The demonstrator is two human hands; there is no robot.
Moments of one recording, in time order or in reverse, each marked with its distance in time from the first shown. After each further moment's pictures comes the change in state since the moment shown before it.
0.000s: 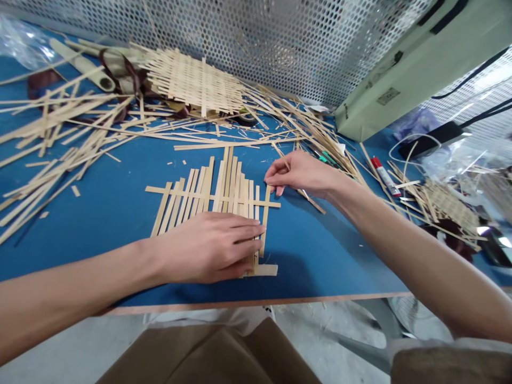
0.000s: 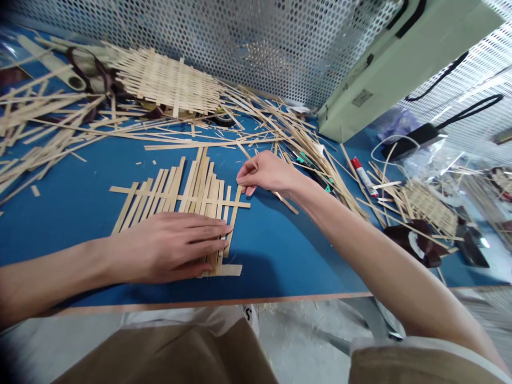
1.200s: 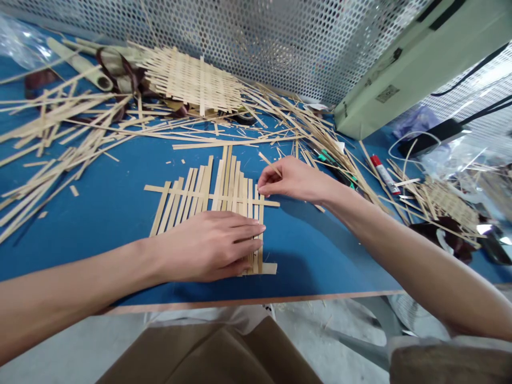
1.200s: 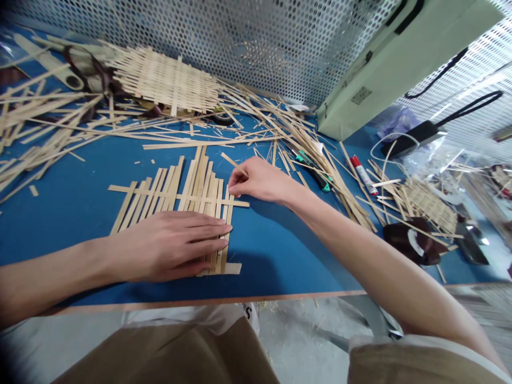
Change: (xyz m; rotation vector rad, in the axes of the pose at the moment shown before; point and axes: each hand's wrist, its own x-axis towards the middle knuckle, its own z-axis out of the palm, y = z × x) left_hand -0.001 0.003 -0.001 -0.010 -0.031 -0.035; right_hand -0.008 -0.009 0.014 -0.258 -0.050 -0.116
